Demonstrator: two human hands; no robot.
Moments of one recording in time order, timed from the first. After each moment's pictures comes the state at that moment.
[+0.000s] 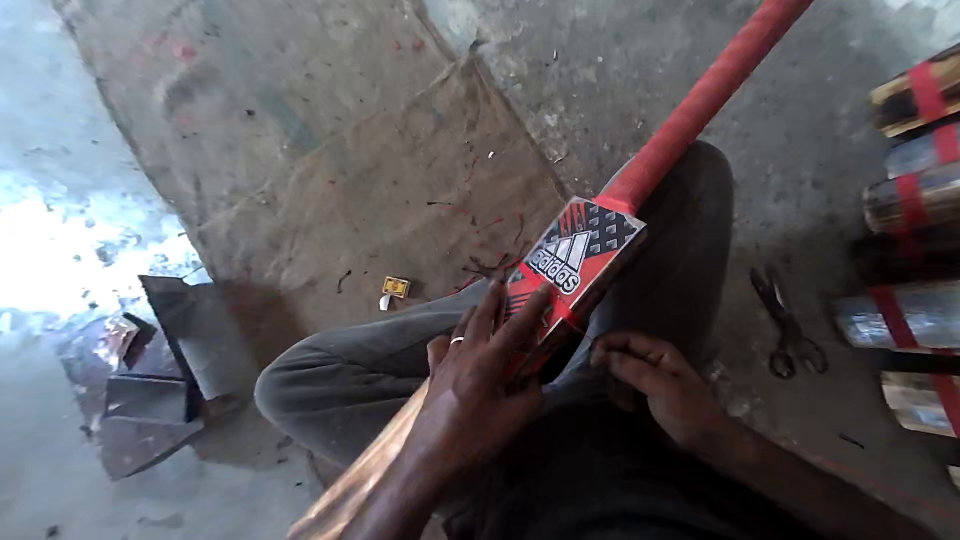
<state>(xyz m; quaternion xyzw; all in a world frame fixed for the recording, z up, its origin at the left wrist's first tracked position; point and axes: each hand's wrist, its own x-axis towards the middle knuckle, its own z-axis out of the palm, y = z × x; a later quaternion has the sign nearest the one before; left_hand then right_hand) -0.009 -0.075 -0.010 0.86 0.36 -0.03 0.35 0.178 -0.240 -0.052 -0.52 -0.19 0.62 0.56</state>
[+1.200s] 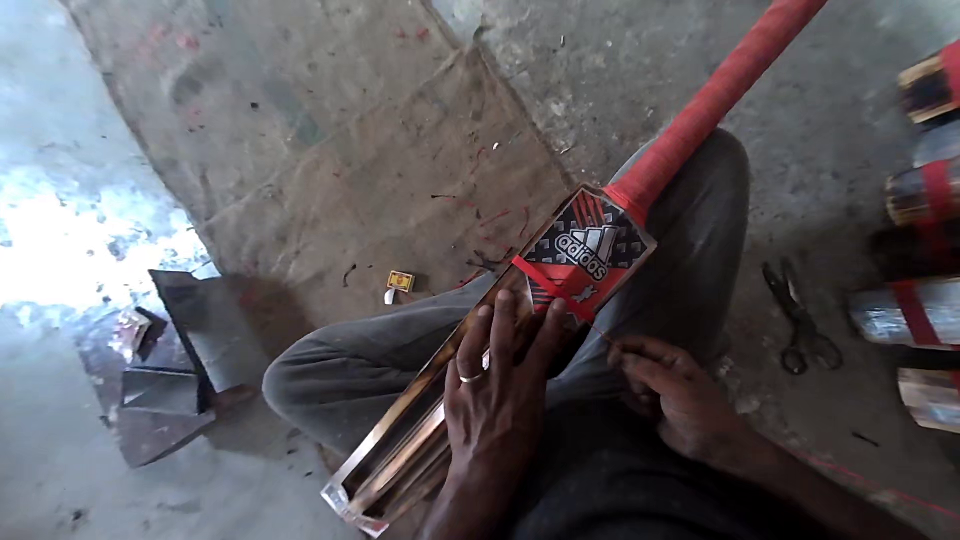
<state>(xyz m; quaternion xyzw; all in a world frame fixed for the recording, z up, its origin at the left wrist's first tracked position) -0.005 -0.125 -0.050 0.93 0.37 0.04 -0.01 0.174 -0.259 -0.063 -0.52 -0.09 0.63 0.57</state>
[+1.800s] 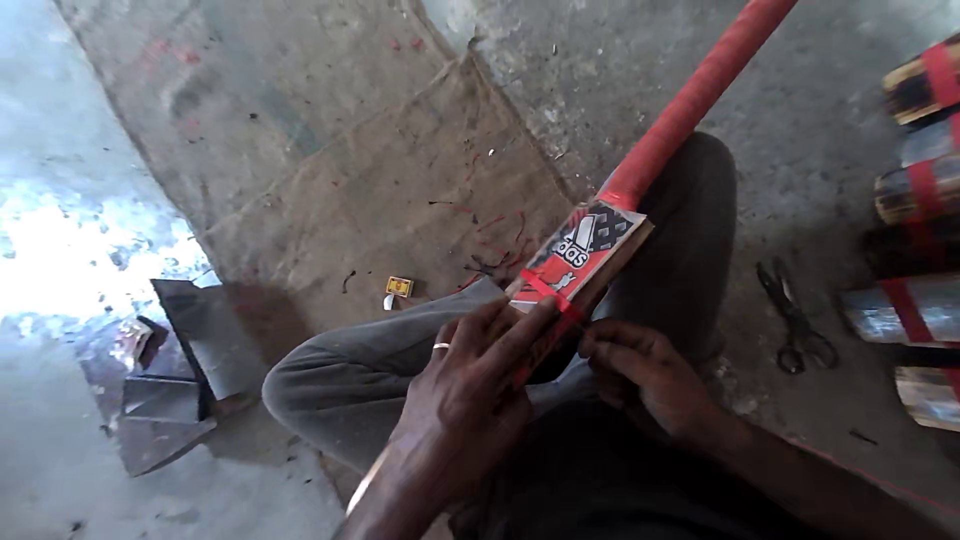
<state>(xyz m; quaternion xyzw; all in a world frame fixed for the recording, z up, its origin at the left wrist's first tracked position) -0.018 -0.075 0.008 0.90 0.31 0.00 0.31 0.171 -0.224 -0.045 -0.45 -0.16 0.64 0.61</state>
